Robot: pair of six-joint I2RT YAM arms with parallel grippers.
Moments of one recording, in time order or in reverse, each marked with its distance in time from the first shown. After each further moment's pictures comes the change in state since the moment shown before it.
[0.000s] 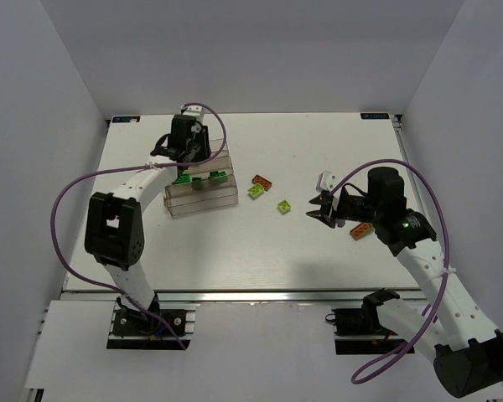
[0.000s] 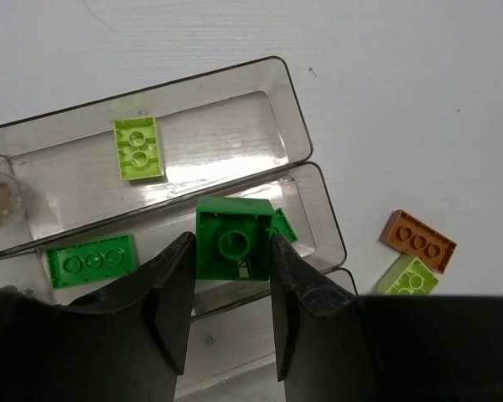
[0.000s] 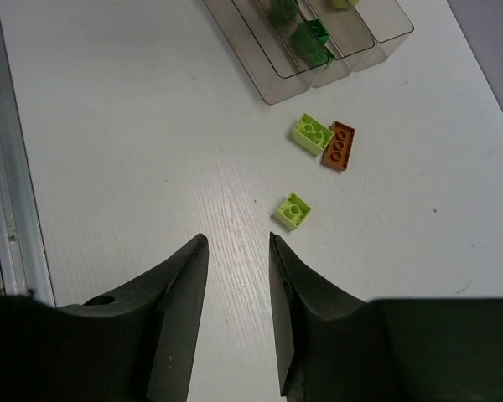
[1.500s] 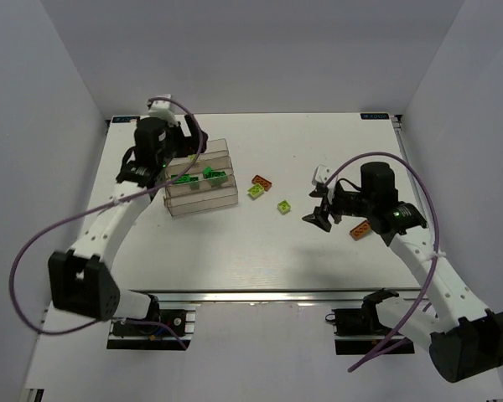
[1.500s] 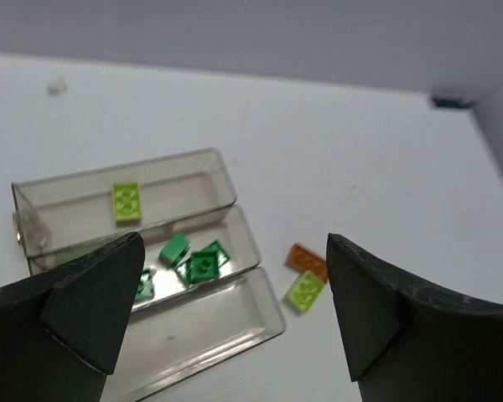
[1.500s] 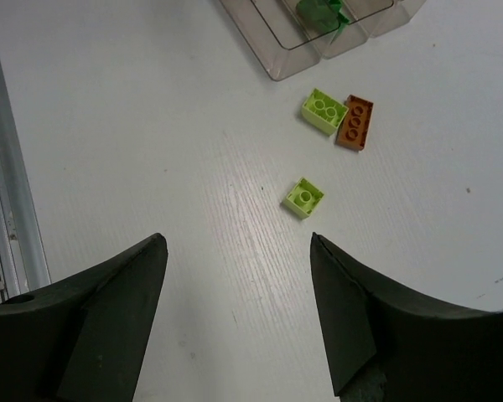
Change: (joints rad) left arm 0.056 -0.345 -0.169 0.084 0.090 -0.090; right arm -0.019 0.085 -0.001 0.029 -0.001 0.023
